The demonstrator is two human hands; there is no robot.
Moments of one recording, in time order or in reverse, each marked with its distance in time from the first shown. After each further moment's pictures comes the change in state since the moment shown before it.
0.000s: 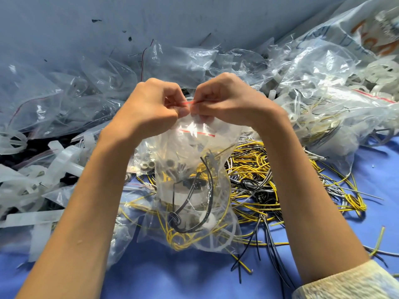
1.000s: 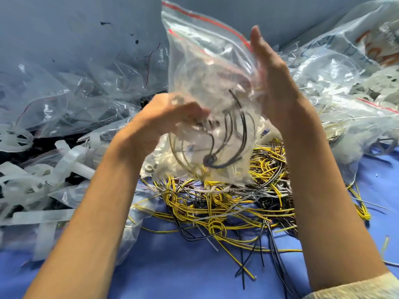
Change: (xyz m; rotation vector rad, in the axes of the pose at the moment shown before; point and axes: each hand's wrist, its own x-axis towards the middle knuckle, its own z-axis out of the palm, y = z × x) left_hand -0.007 -0.008 0.009 -0.614 -0.155 -0.058; right_hand 0.003 -0.007 -0.025 0.803 0.444 0.189
